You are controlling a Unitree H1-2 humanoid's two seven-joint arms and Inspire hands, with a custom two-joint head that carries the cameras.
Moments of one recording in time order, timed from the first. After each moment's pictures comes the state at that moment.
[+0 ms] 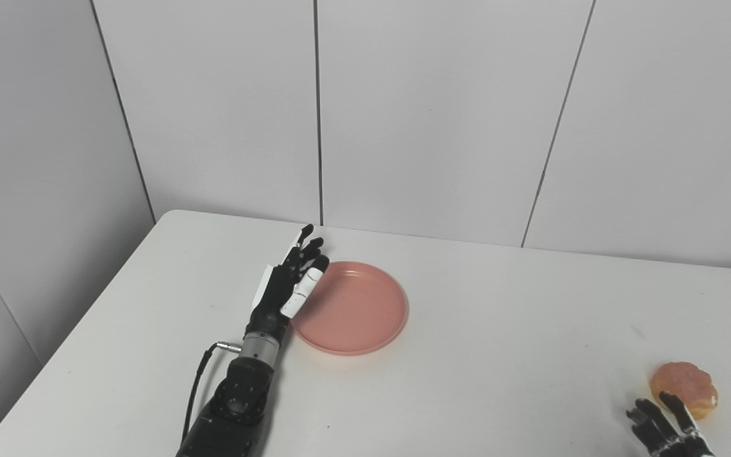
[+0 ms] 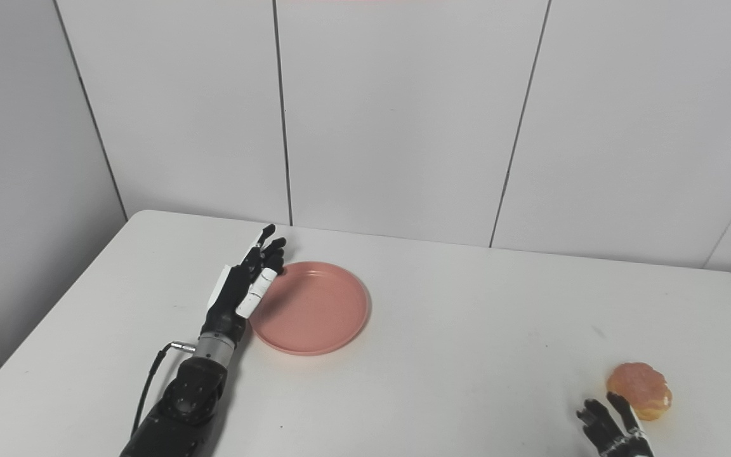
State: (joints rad) left arm -0.51 0.15 0.01 0.62 0.09 -0.38 0.10; right arm 0.07 -0.08 -0.12 0.00 0.27 -0.23 0.16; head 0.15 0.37
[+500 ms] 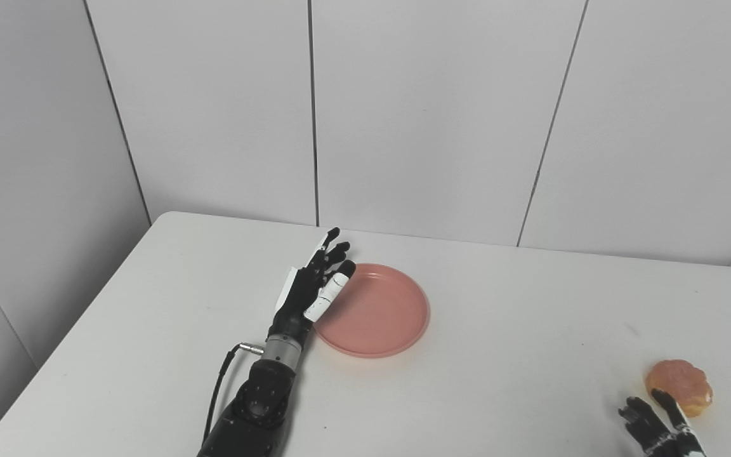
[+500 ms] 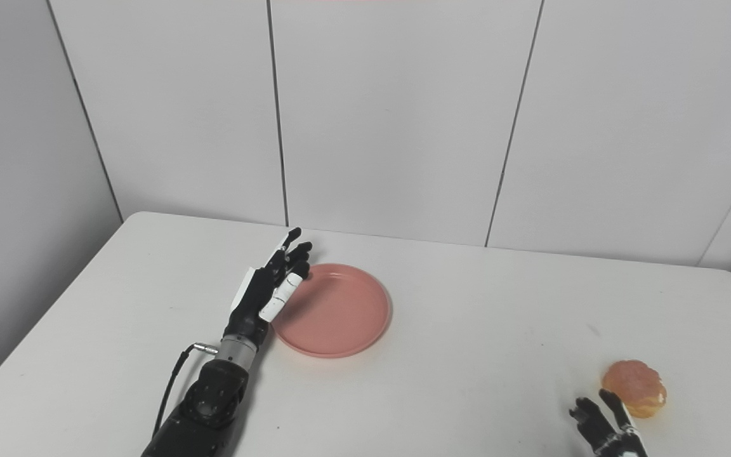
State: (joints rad) left arm -0.53 0.09 -0.03 0.66 0.11 -0.40 0.10; right arm 0.08 -0.09 -0.11 0.00 0.25 -0.23 0.15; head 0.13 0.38
